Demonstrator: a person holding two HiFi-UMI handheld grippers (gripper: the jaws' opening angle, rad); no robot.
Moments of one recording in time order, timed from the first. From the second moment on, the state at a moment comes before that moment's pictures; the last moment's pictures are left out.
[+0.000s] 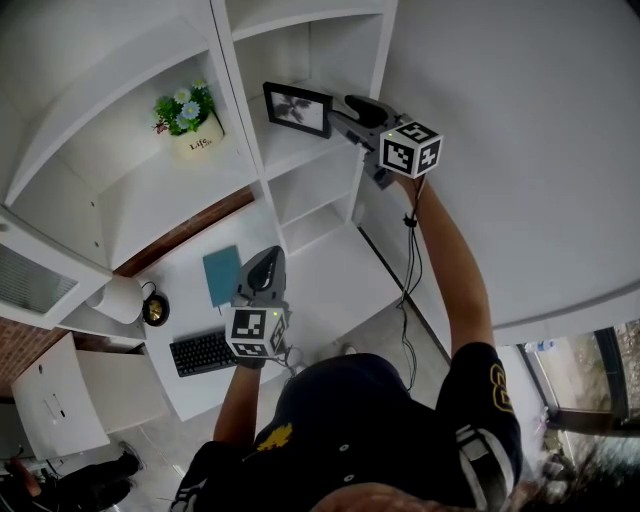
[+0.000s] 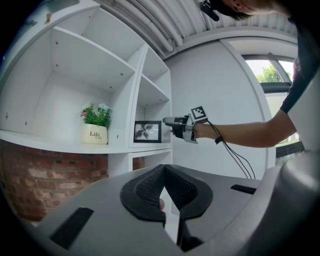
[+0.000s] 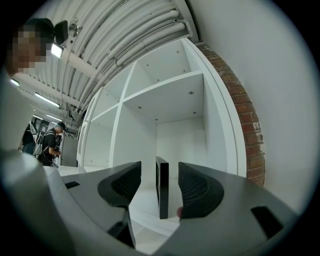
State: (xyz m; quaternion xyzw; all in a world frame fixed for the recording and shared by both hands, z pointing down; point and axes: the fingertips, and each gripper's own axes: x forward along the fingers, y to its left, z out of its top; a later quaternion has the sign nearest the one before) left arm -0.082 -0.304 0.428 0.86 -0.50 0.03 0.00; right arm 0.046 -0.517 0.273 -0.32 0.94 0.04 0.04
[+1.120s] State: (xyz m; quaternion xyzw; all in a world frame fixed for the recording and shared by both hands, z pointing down) left arm -0.116 -0.322 0.419 0.85 -0.53 0.02 -0.01; right arm 0.057 -0.448 0.296 -0.33 0.94 0.09 0.01
